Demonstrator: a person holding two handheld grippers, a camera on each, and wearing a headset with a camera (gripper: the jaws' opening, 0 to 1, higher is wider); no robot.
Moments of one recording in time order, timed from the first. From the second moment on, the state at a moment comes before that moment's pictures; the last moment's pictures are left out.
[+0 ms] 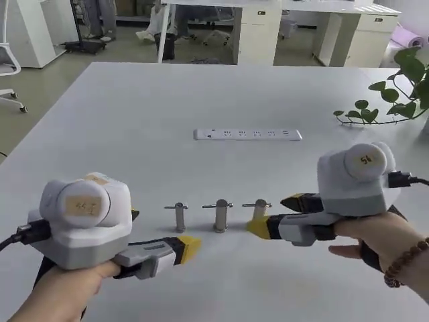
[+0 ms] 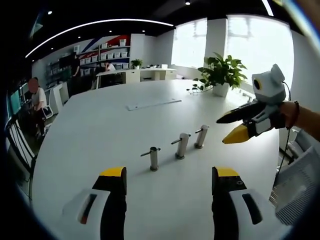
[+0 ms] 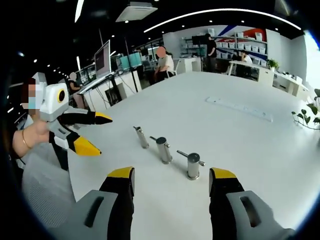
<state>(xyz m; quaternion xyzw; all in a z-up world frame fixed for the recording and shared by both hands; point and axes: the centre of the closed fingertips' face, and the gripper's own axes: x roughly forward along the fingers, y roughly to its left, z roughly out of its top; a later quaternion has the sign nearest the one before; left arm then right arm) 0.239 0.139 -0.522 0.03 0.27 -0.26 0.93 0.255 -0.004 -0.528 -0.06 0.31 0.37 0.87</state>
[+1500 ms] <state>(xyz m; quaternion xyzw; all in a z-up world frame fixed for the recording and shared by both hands) 0.221 0.148 -0.509 0.02 0.26 -0.23 0.94 0.227 -0.016 -0.520 -0.04 0.30 0.33 0.89</state>
